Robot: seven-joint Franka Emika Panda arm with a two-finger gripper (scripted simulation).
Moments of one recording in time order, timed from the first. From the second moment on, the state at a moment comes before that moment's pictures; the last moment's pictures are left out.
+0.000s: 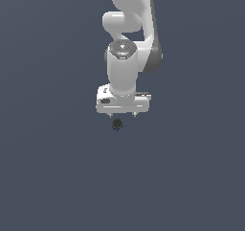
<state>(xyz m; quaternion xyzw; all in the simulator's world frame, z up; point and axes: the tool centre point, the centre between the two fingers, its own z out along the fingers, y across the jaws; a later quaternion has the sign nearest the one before) -0.004 0.001 0.174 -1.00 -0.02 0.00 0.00</state>
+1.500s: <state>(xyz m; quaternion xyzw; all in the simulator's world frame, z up) -0.018 -0.007 0.138 -0.99 0.10 0.00 0.01</state>
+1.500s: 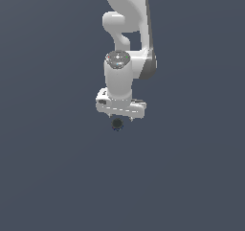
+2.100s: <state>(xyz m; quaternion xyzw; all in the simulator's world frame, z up) -0.045 -0.022 0.080 -0.97 0.25 0.00 0.00</state>
